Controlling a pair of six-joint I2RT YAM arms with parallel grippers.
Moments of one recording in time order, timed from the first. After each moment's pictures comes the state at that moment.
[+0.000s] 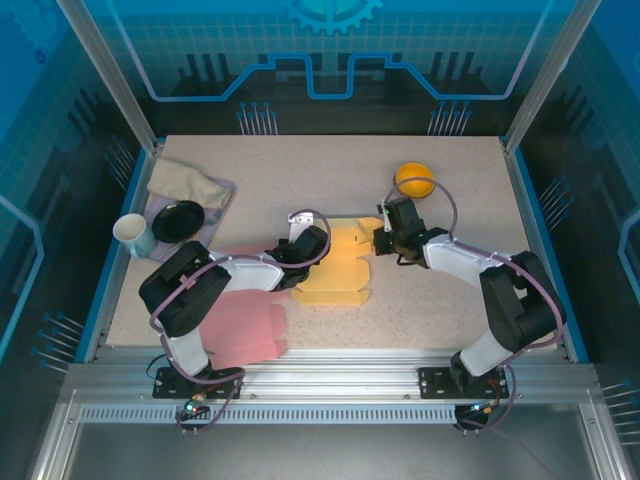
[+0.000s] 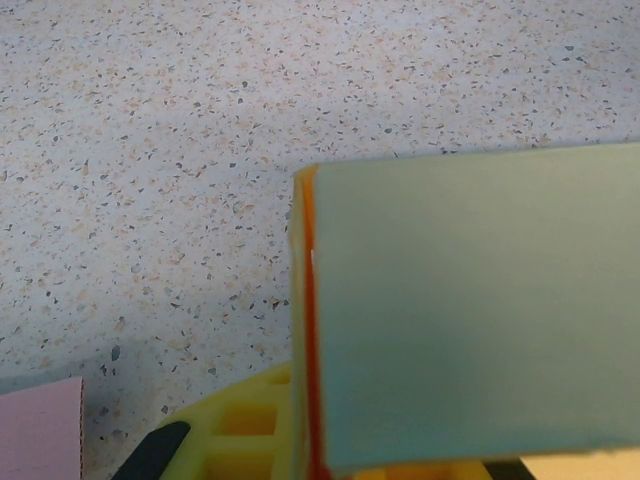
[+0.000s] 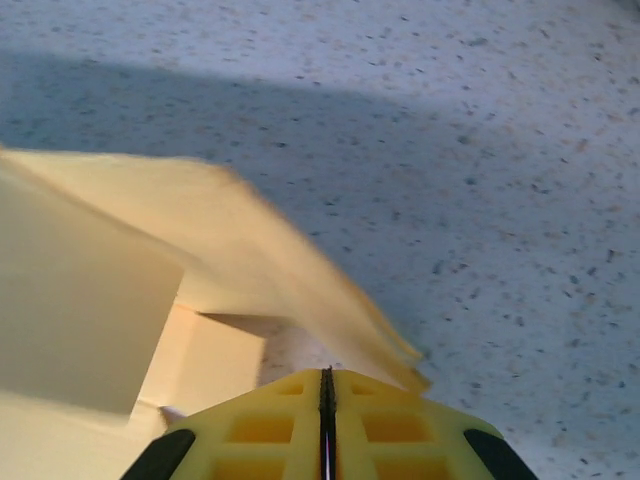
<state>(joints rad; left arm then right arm) -0.73 1.79 0.86 0.11 -0.62 -0.51 0.41 1.59 0.85 -0.17 0.04 0.25</state>
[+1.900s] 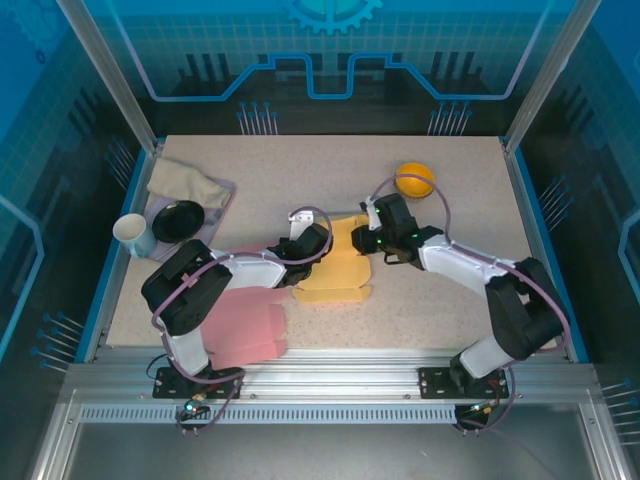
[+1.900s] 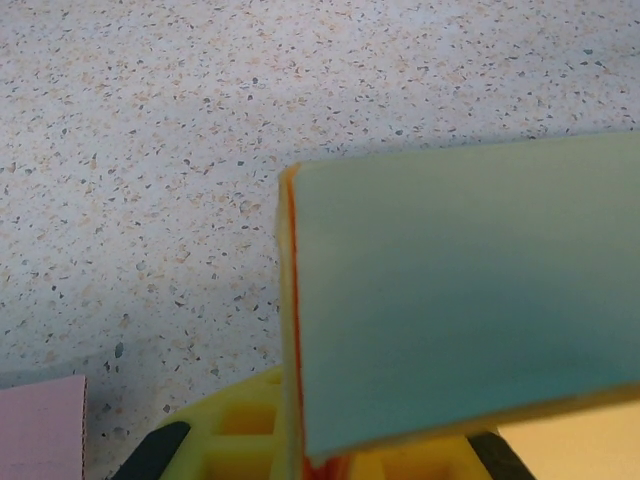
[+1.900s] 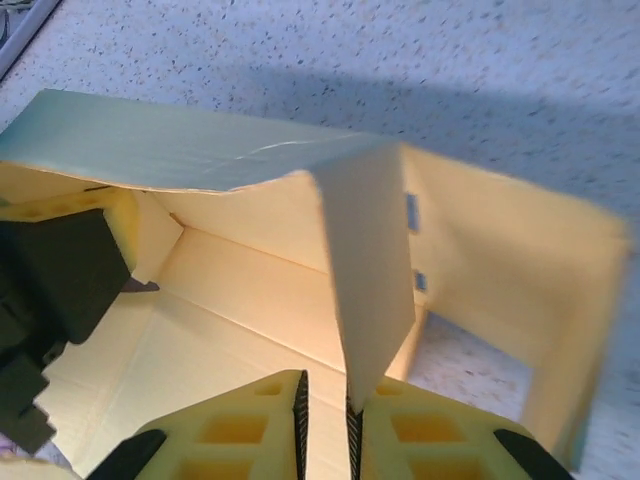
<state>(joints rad) -0.73 1.80 0.90 0.05 -0.64 -0.56 0.49 1.51 0.90 -0.20 -0.14 0.29</state>
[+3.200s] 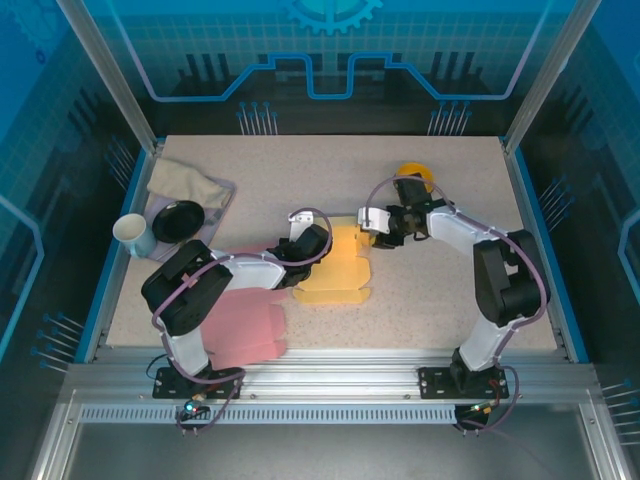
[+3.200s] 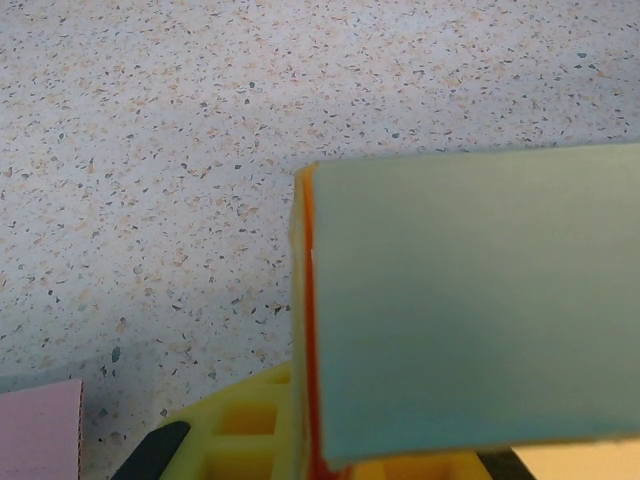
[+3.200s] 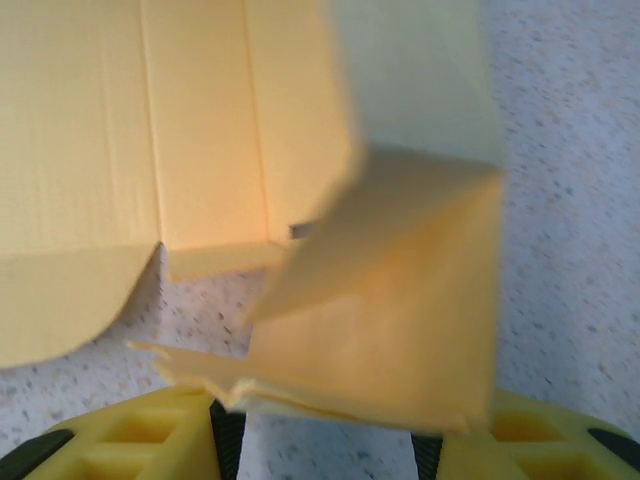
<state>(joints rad) -0.73 1.80 0.89 0.09 -0.64 -0.54 0.30 1.75 1.12 -0.43 -0.36 -1.14</state>
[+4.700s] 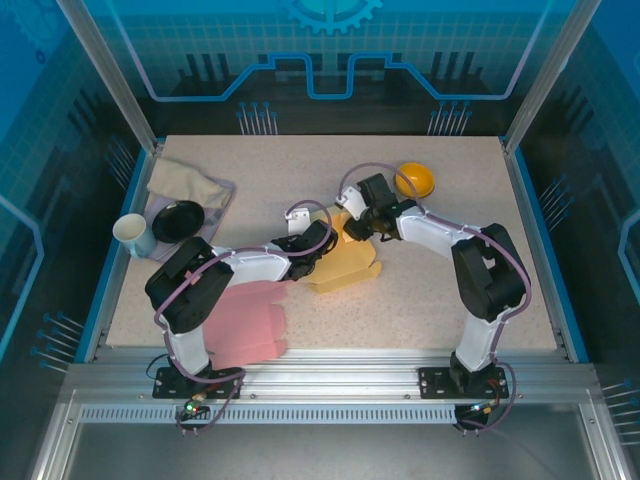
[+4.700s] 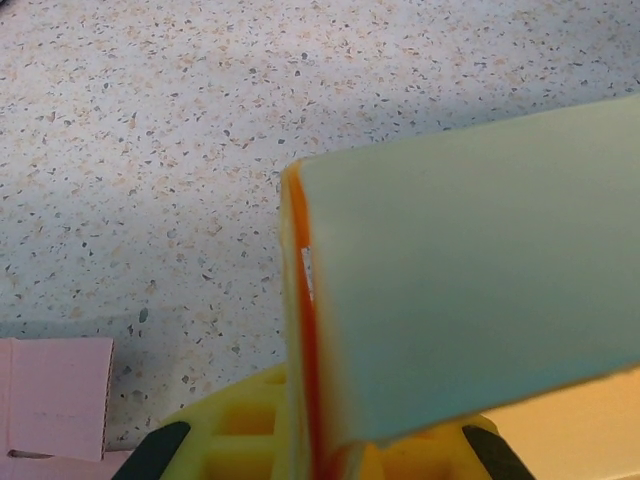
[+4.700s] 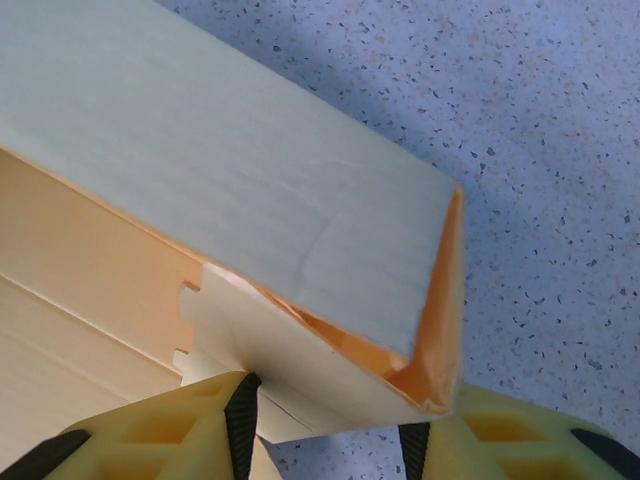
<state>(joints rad) -0.73 1.82 1.00 -0.14 -0.66 -0.73 0.49 1.82 1.21 -0.31 -0.03 -0.36</state>
